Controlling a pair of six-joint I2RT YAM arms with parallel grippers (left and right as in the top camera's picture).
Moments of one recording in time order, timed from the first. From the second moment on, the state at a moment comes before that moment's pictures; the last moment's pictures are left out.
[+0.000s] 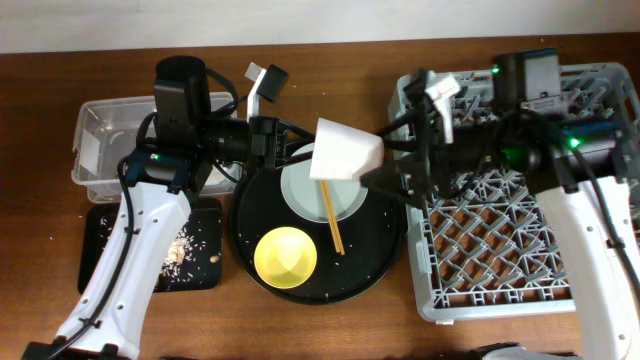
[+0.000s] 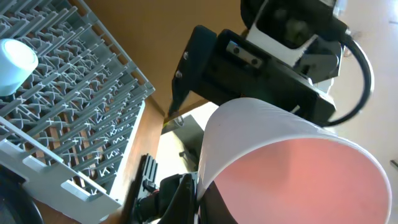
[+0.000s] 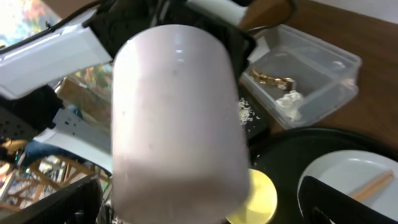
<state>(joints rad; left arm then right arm) -0.20 1.50 1.32 -0.25 1.47 -0.58 0.17 1.45 1.68 -1.17 -1.17 -0.38</state>
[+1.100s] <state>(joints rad) -0.25 1.50 1.32 -0.25 1.45 -0.58 0.20 1.45 1.68 -1.11 -1.19 -0.37</state>
